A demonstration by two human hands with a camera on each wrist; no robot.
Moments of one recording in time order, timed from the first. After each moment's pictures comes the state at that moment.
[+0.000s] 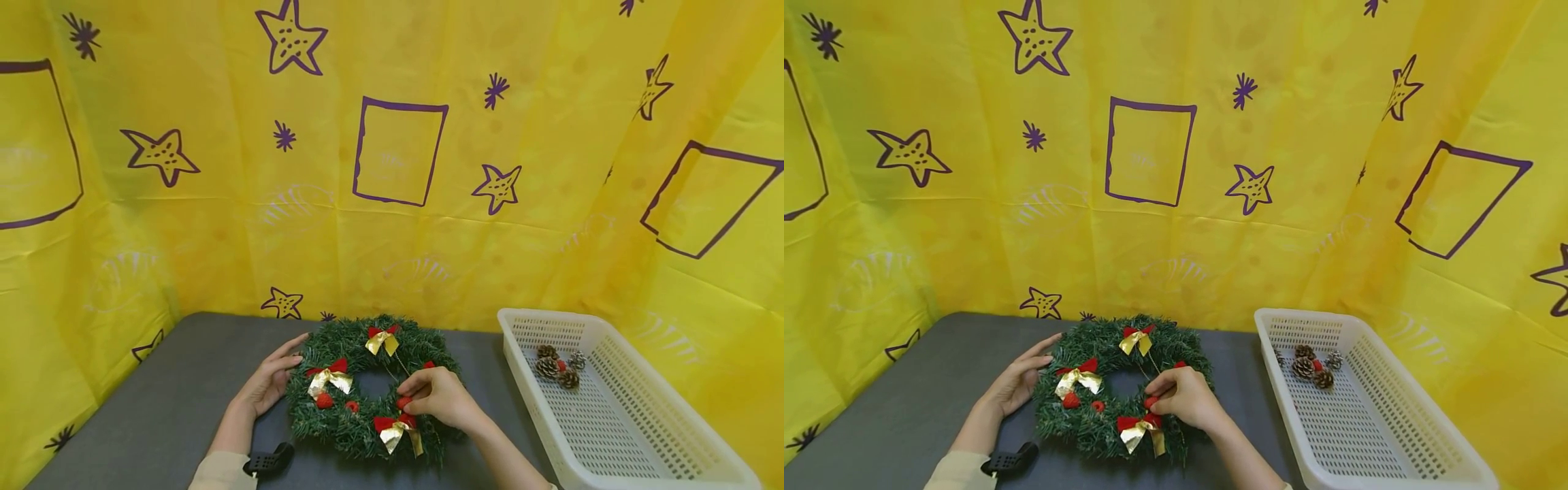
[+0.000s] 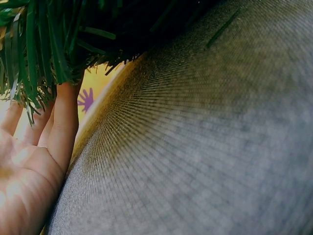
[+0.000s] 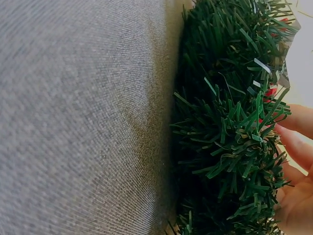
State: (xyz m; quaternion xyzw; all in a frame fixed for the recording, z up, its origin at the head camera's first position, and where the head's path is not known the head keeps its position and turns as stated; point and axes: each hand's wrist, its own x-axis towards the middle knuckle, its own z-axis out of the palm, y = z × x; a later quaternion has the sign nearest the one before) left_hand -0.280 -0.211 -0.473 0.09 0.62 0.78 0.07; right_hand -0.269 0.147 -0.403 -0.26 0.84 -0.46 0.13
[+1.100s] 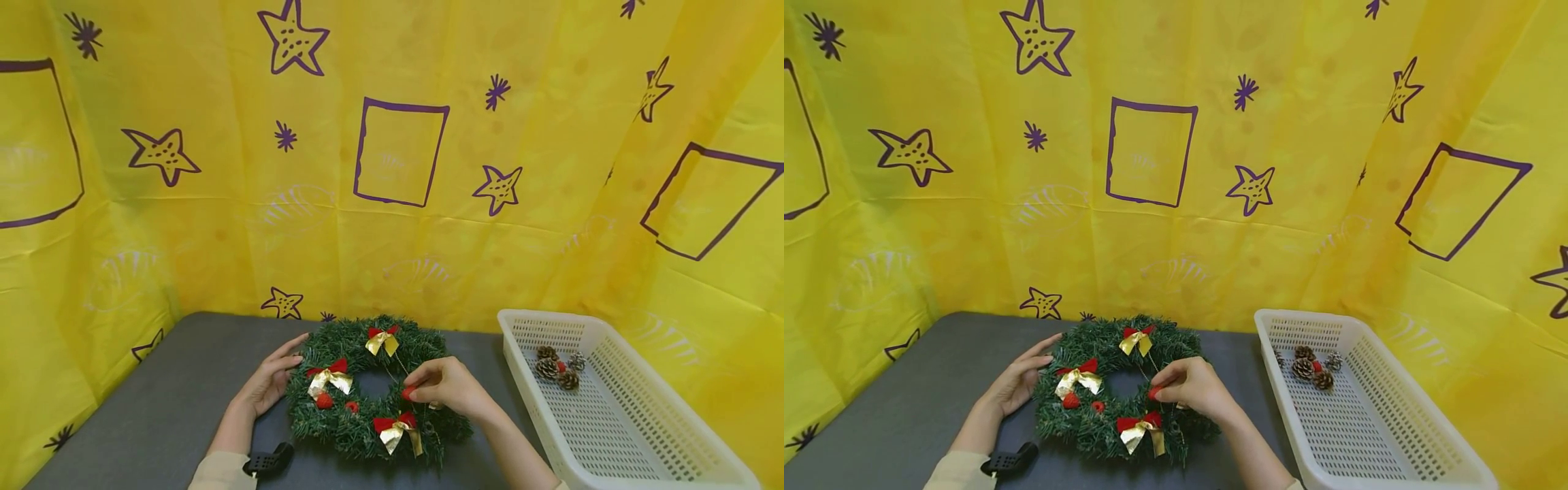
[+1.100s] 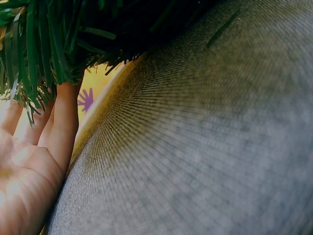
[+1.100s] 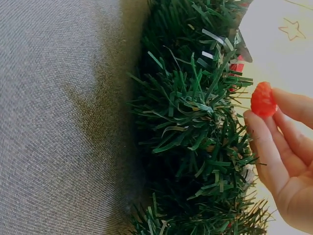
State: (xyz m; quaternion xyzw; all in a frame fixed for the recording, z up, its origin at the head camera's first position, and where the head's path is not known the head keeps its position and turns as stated) left_hand -0.281 -0.213 -0.473 0.08 0.62 0.78 0.08; right_hand -0.275 0.160 -0.386 -0.24 0.82 -0.50 0.16
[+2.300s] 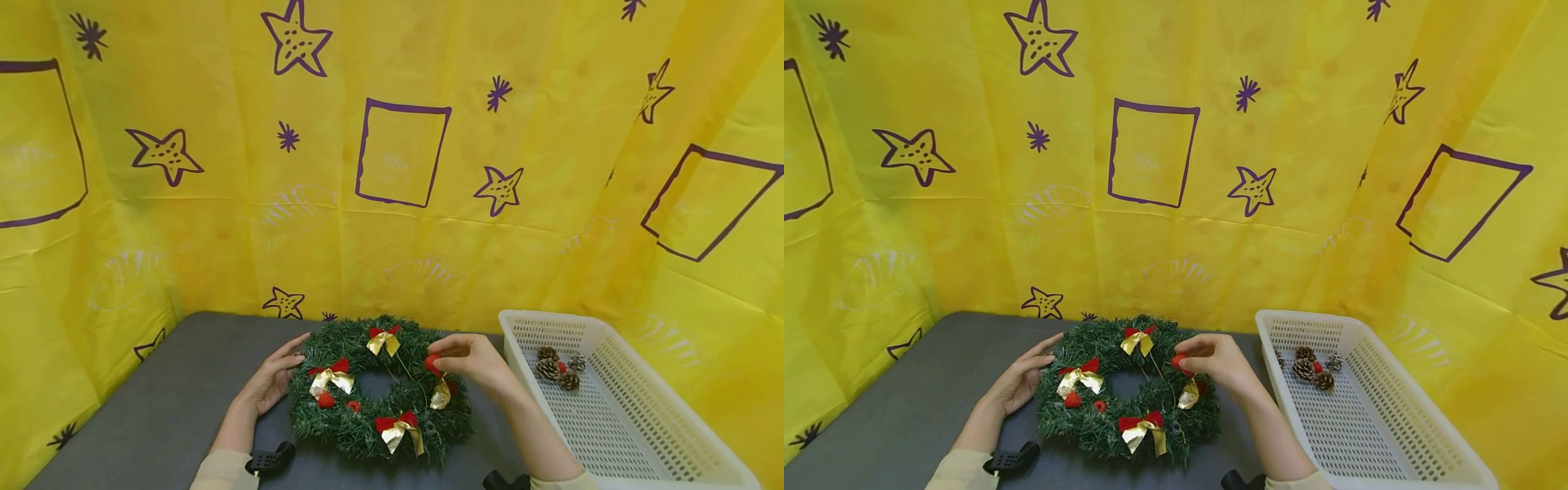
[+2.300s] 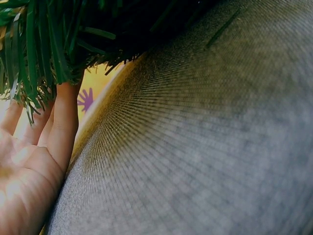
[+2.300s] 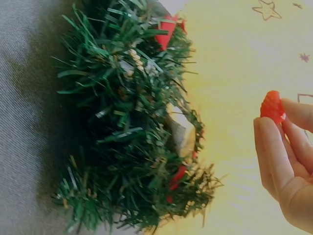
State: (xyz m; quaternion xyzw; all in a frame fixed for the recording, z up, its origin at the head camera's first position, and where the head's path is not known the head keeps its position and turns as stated) left_hand -0.280 -0.210 -0.471 0.07 0.62 0.77 0.07; right_hand -0.286 0.188 -0.354 -0.21 0.81 -0.54 0.11
